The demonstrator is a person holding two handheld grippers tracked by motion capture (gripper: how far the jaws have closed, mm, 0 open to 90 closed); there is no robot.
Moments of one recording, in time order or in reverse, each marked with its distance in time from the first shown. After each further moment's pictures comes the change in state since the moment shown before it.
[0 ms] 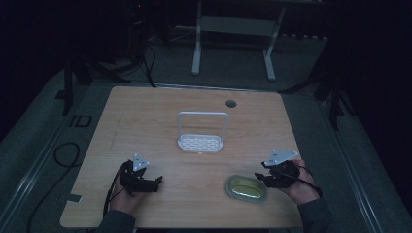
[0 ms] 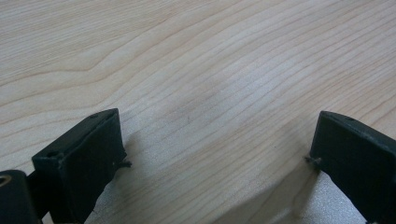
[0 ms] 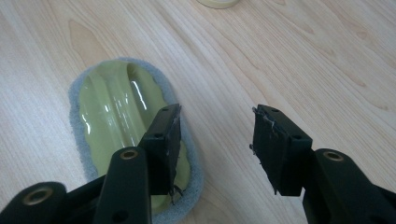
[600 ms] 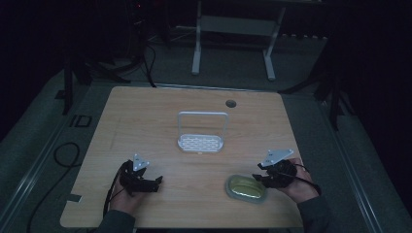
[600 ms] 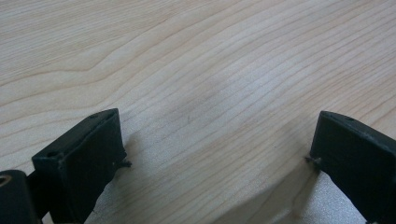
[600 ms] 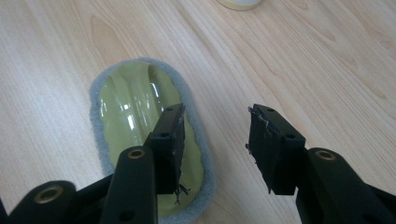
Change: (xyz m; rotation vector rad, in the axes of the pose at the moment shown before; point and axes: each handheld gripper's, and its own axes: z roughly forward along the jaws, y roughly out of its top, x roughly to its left) left arm 0.000 0.000 0.000 0.000 0.000 0.000; right arm 0.003 0.010 0.000 0.031 0.056 -0.050
